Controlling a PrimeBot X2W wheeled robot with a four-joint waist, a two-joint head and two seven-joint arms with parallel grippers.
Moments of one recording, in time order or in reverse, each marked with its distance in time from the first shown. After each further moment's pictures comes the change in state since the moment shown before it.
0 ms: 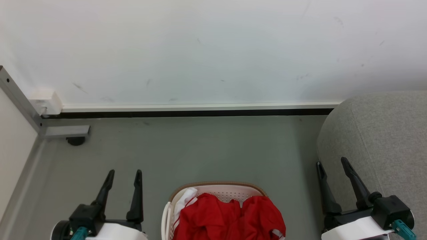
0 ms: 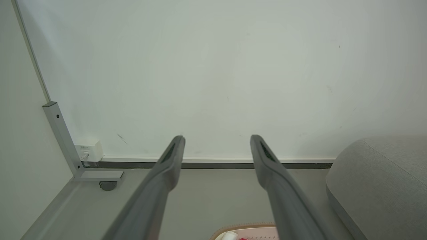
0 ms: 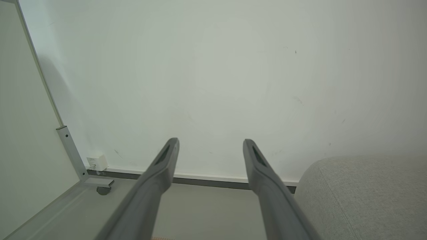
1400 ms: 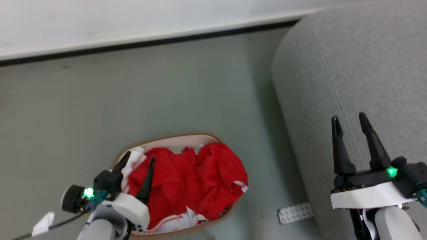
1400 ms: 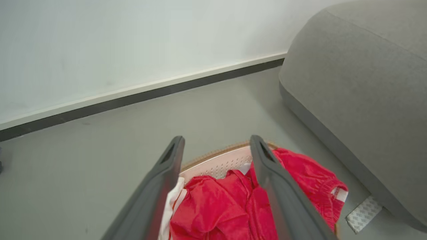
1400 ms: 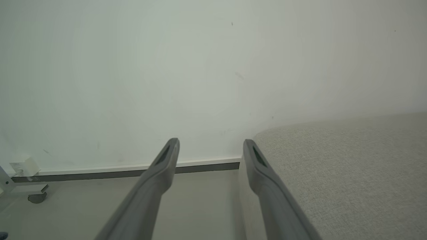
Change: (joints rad) left arm -0.234 0.072 -0.093 0.297 0.082 -0.076 0.000; right arm -0.135 -0.001 -0.039 -0.073 0.043 0.000 -0.002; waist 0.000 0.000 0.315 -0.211
